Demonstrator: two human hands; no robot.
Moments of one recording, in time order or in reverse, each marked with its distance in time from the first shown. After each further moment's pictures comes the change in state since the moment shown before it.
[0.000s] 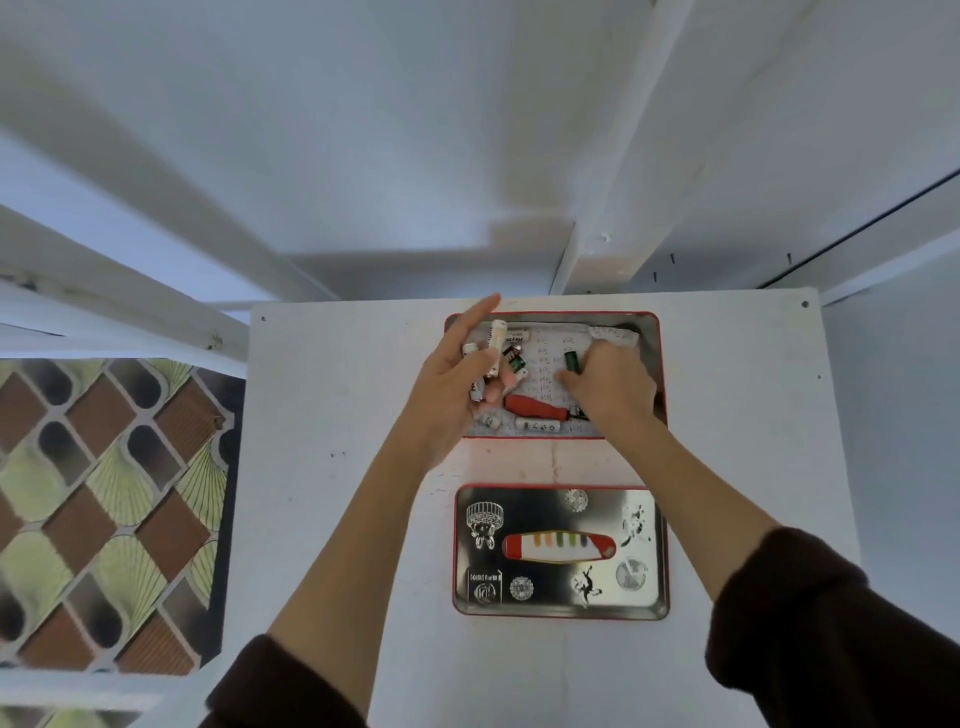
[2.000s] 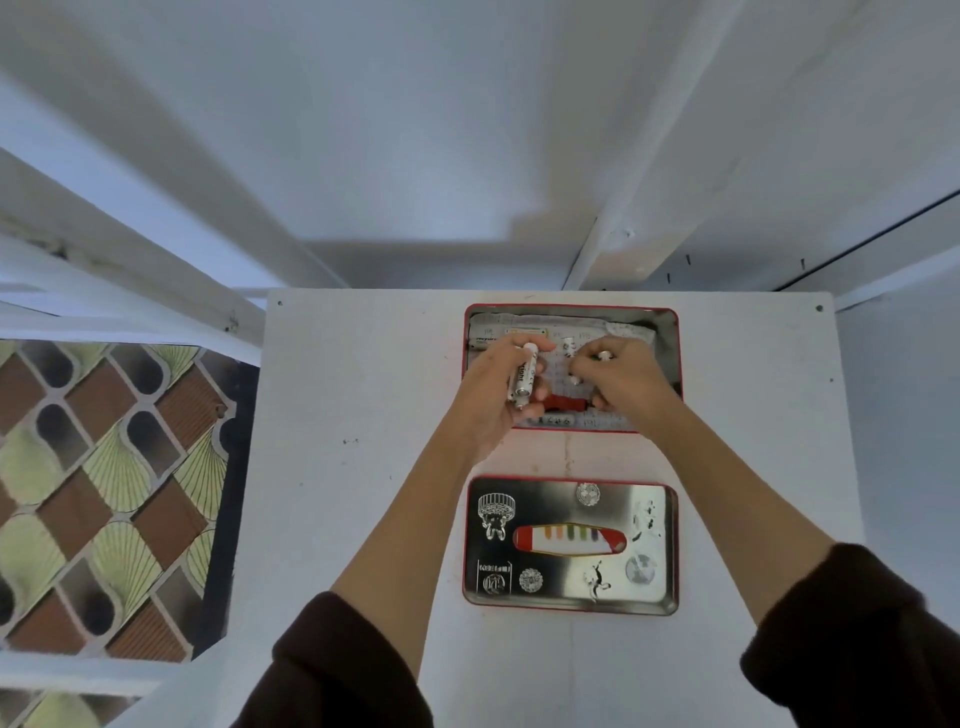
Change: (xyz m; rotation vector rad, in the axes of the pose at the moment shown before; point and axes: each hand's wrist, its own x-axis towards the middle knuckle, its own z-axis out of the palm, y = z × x) left_hand 0.010 -0.021 0.009 -0.121 -0.037 -0.131; right_hand -0.008 -0.004 -0.014 0.667 -0.236 0.101
